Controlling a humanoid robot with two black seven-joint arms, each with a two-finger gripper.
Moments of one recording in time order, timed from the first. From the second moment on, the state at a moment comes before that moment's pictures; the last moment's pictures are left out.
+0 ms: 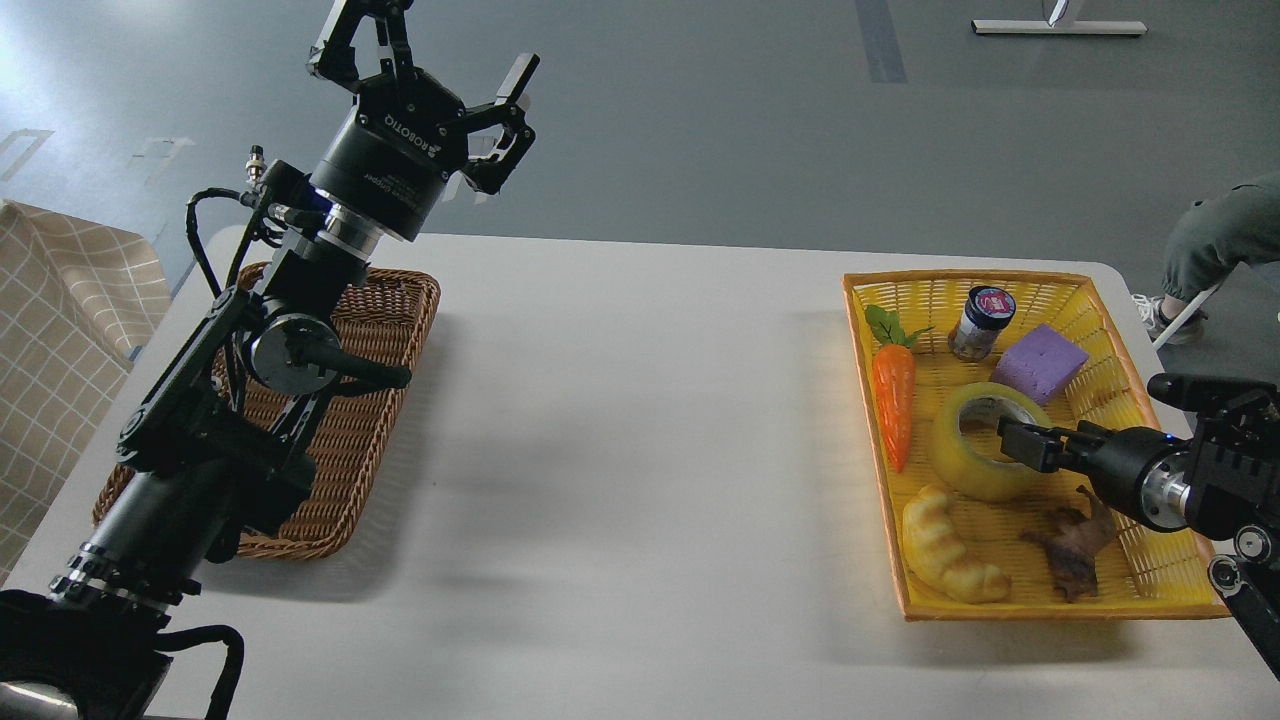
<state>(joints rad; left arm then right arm) -0.54 0.18 -1.28 -1.20 0.47 -0.49 -0.23 0.21 -0.50 1.22 1.25 -2.18 0.49 0.05</state>
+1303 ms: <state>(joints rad) -0.54 0.19 -1.28 -1.20 0.47 -0.49 -0.27 0.21 -0.48 1.21 1.25 -2.18 0.49 0.01</state>
